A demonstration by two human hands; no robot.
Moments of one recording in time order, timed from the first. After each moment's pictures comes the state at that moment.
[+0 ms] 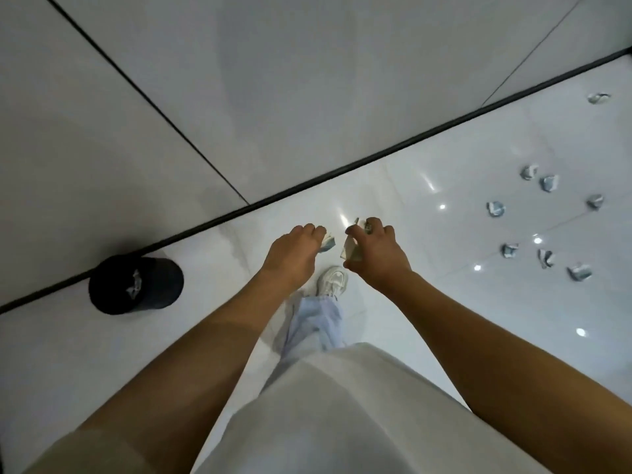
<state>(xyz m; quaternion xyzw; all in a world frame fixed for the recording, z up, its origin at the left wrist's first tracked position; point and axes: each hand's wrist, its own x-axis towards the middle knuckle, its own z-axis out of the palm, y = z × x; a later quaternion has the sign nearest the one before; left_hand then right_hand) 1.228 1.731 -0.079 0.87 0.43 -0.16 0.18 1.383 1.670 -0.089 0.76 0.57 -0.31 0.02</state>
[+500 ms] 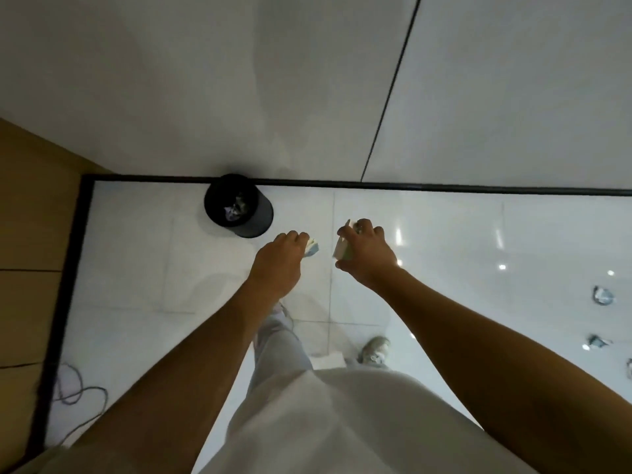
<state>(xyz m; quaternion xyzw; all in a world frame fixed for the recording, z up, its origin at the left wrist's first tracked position) 0.898 1.652 -0.074 0.72 0.65 -0.11 0.21 1.071 1.684 -0.093 0.59 0.73 -0.33 0.09</state>
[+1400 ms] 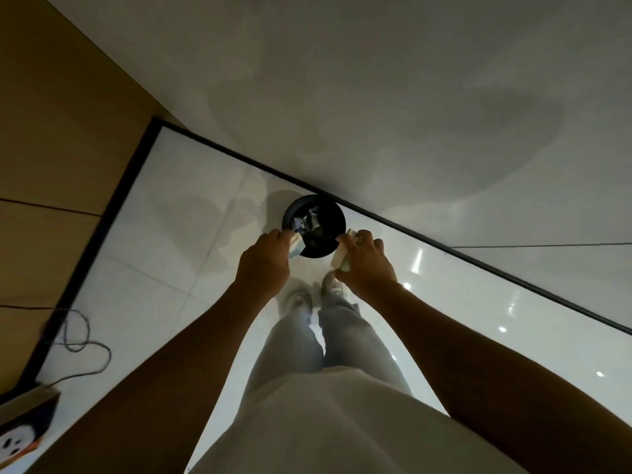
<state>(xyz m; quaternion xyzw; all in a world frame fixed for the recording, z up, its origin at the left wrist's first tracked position) 0.560 1.769 -0.156 0.54 0.80 -0.02 0.27 0.729 1.858 -0.178 0.47 0.80 -0.33 0.18</state>
